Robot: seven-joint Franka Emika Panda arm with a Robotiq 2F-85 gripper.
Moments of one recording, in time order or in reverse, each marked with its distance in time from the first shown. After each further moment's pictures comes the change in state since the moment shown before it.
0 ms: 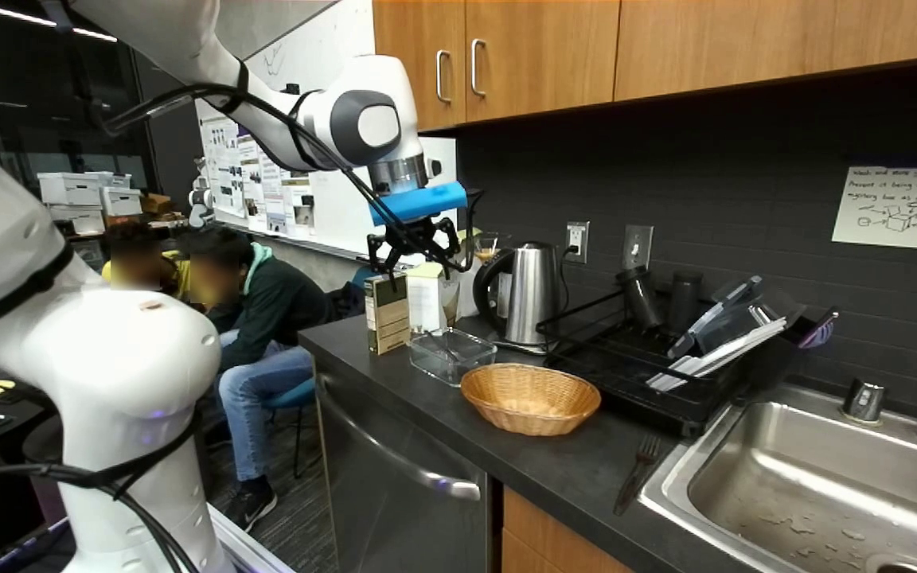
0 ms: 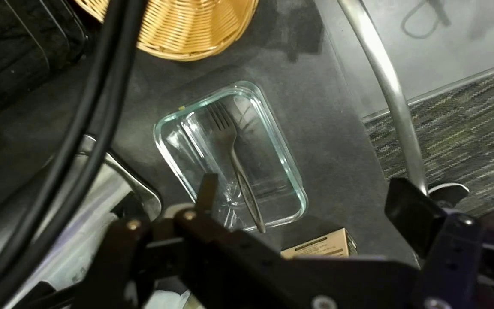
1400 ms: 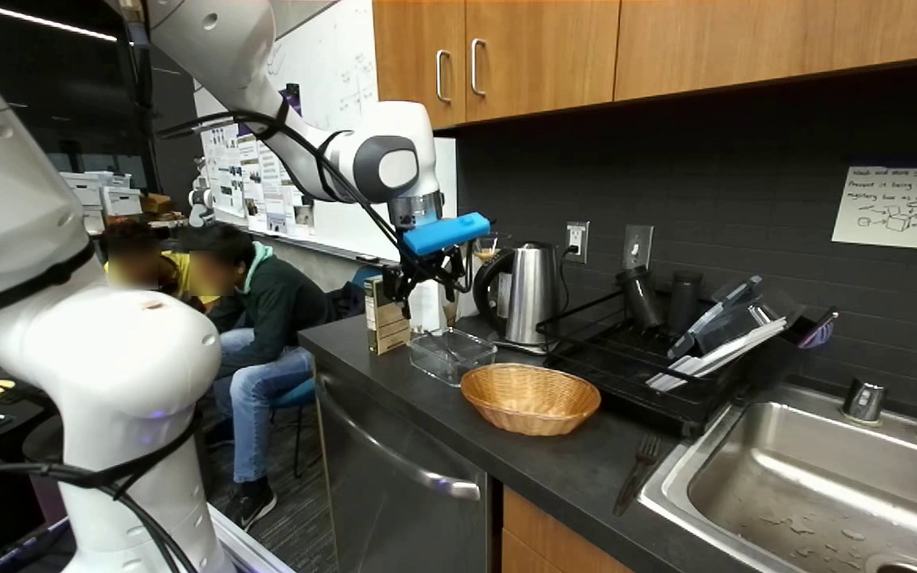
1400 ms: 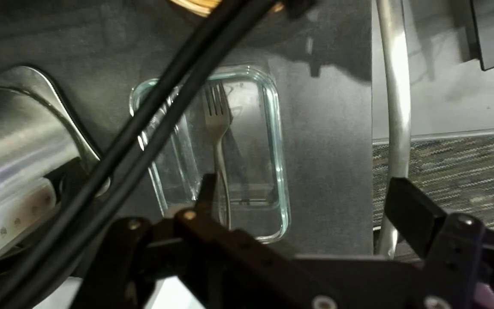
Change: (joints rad) arm -0.001 0.183 -0.008 0.017 0.089 0.129 -0.381
